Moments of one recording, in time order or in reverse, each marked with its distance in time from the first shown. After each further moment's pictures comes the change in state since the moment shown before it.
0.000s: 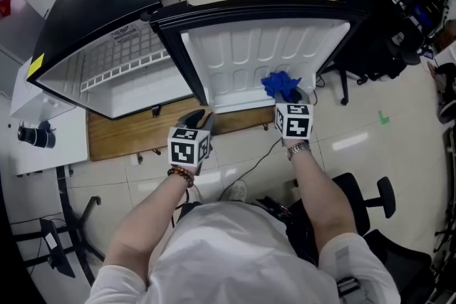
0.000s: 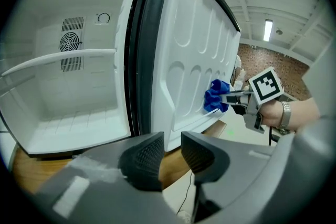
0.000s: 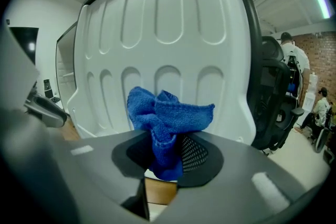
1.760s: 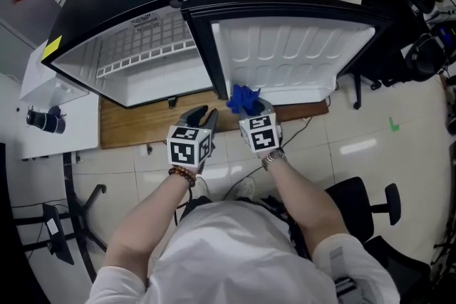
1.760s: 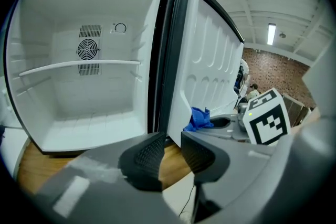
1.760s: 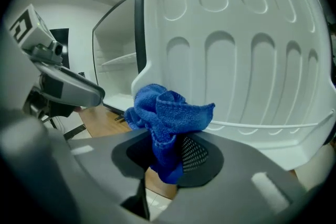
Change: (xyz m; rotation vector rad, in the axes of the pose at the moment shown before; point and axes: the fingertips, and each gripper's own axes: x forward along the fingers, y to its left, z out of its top) left arm -0.042 0.030 0.000 -0.031 -0.046 0.044; right arm 0.019 0.190 -0.038 -0.102 0.065 0.321
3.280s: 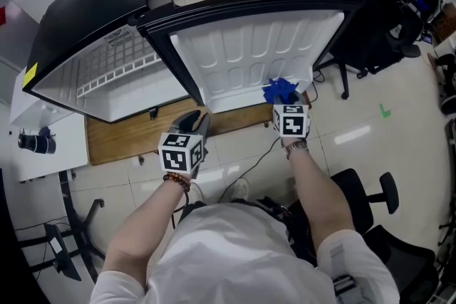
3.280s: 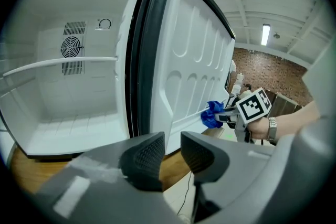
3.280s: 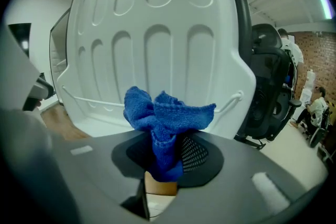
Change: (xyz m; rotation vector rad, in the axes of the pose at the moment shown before) left arm 0.029 -0.035 0.008 0.030 -0.001 -0.061; right arm -0.061 -0.195 -0.039 0.132 0.036 -0.353
